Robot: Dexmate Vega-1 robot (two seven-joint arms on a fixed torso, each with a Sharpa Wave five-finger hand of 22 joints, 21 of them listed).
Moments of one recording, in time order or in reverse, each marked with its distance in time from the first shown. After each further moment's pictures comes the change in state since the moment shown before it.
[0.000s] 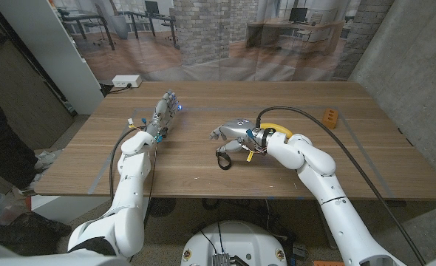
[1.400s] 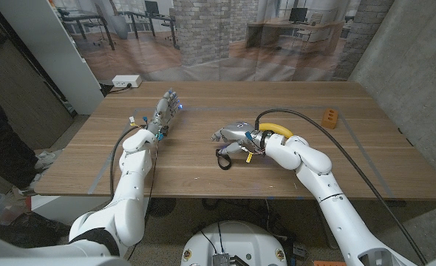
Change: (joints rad) left arm -0.047 0.004 -0.009 0.076 0.021 -0.028 -0.003; left_hand 0.000 0.000 -0.009 -0.003 0.000 0.000 0.000 0.000 0.000 0.000 0.000 0.000 0.000 0.000 0.000 0.000 0.000 0.000 0.000 -0.007 0.000; right arm 0.033 -0.021 -0.026 0.079 -0.028 -0.019 -0.043; right_hand 0.025 -0.006 -0.021 0.012 0.015 -0.018 -0.007 -0.008 0.000 -0.013 -0.012 -0.004 0.009 -0.015 0.003 -0.007 0.032 -0.012 -0.012 0.008 0.000
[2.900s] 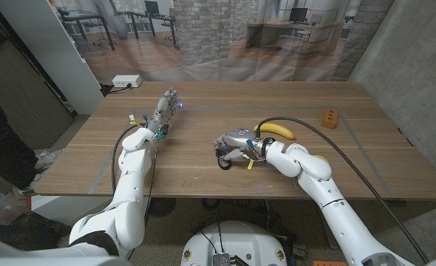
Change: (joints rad) left arm 0.019 -0.002 0.012 -0.058 0.007 0.028 0.001; left_hand 0.000 0.000 -0.008 0.000 0.000 0.000 0.000 0.000 0.000 0.000 0.000 0.000 0.000 0.000 0.000 0.000 0.000 0.000 0.000 -0.011 0.000; right arm -0.021 -0.026 -0.013 0.045 -0.039 -0.008 -0.093; right_hand 0.047 0.008 -0.012 -0.004 0.019 -0.012 -0.020 0.000 0.005 -0.010 -0.018 -0.008 0.004 0.000 0.000 -0.012 0.019 -0.005 -0.013 0.016 0.000
